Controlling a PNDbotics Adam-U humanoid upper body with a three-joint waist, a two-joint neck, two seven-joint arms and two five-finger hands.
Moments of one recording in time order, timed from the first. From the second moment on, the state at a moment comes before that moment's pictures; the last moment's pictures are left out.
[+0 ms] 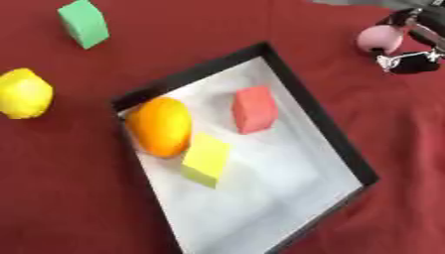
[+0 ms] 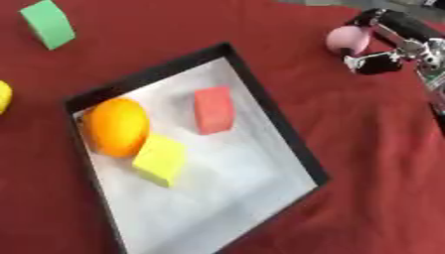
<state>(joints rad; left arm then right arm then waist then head) -0.57 0.37 0.16 -1.82 0.21 0.08 0.52 -0.78 -0.94 -0.02 -1.06 0.56 -0.36 0.18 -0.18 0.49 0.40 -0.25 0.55</state>
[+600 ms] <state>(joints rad) -0.54 0.37 0.16 -1.81 0.20 0.09 0.52 -0.75 -0.96 0.02 -1.24 0.45 -0.38 0.15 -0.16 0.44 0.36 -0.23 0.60</state>
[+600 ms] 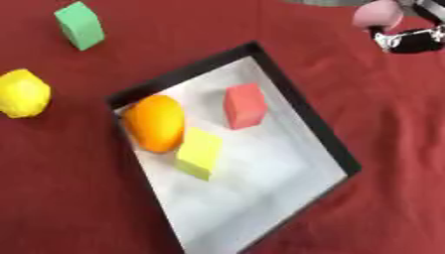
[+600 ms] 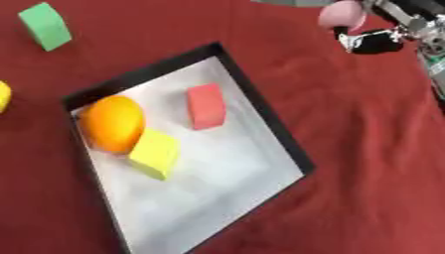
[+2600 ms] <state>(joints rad) -0.47 0.38 0.18 -1.80 0.18 0.09 0.54 -0.79 -0.72 0.50 -1.92 0.55 -0.49 0.60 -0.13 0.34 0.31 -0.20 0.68</state>
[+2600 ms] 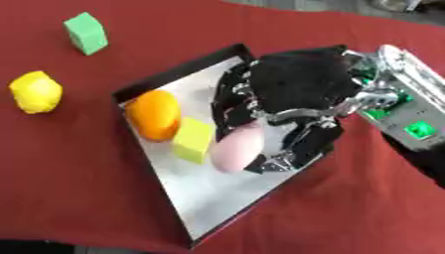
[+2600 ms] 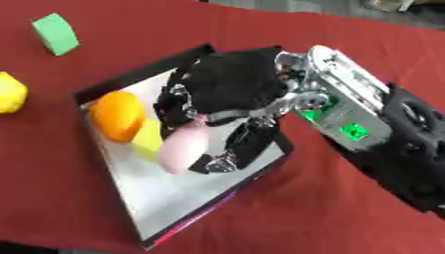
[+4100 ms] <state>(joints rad) -0.47 0.38 0.18 -1.80 0.18 0.09 0.55 -0.62 -0.82 0.17 -1.98 0.23 -0.33 0.29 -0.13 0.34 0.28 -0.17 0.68</state>
